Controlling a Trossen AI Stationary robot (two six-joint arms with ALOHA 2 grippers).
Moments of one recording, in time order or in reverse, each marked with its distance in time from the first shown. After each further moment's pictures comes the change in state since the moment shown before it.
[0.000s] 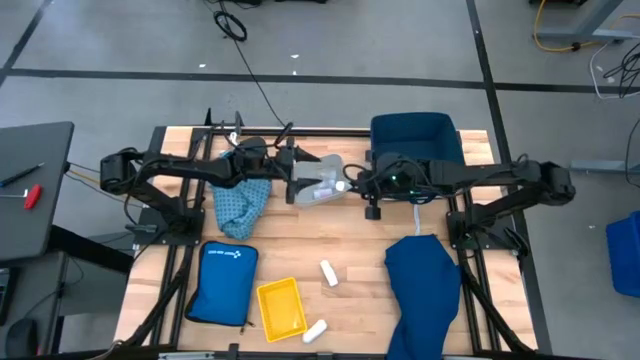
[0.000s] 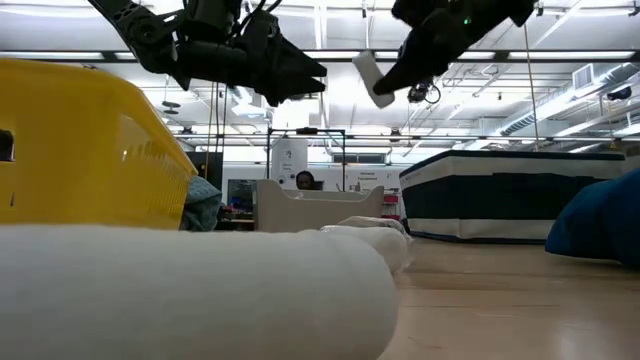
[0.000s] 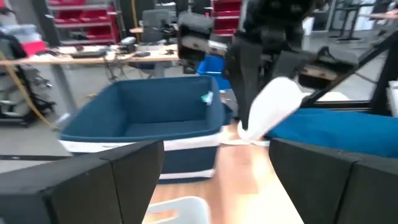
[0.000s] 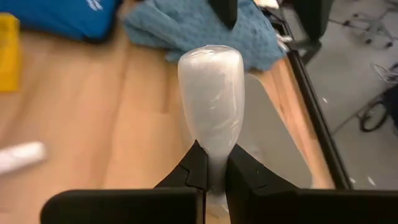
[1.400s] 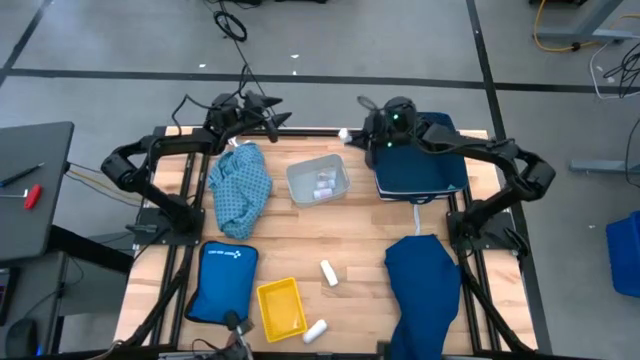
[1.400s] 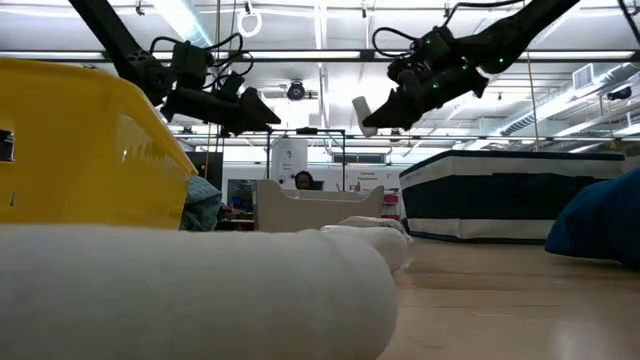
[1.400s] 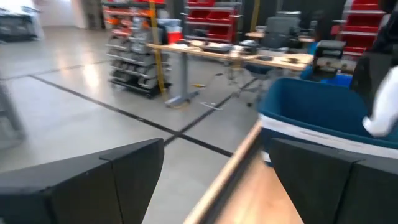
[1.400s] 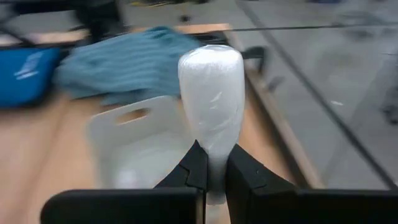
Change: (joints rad) left arm 0.566 0.060 0.000 0.101 0.111 -0.091; right arm -0.533 0.186 0.000 0.315 -0.562 0.008
